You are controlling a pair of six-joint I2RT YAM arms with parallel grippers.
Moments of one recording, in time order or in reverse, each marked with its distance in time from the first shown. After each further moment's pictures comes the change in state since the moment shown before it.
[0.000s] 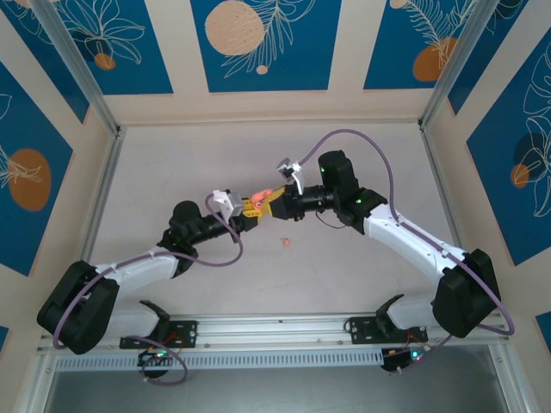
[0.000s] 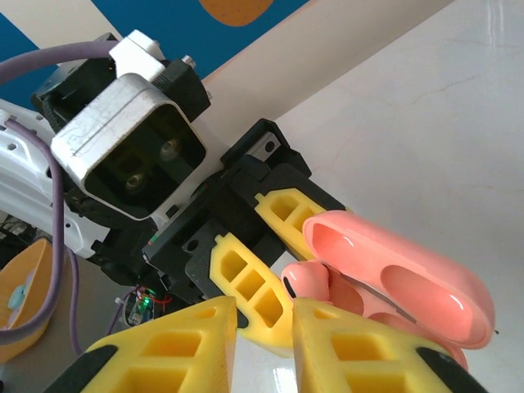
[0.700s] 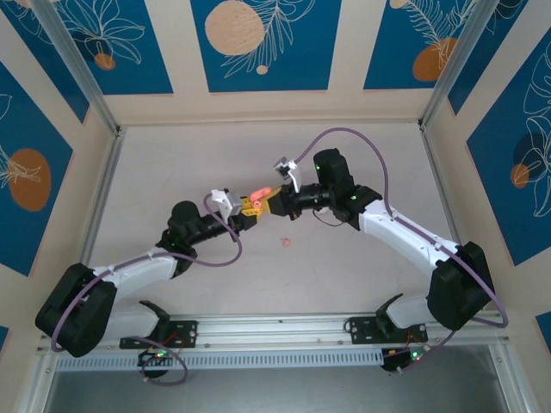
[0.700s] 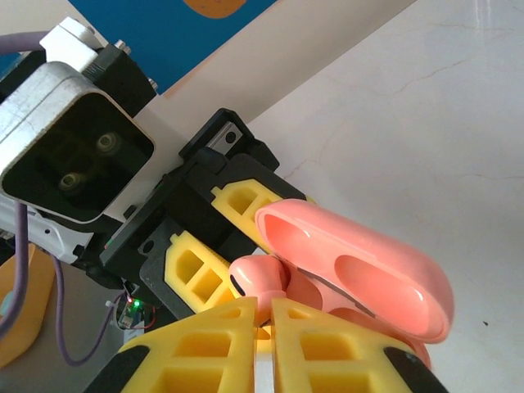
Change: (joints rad) left arm 0.000 -0.018 0.000 -0.009 -0.022 0.000; right arm 0.002 0.049 0.031 -0.016 0.027 -0.002
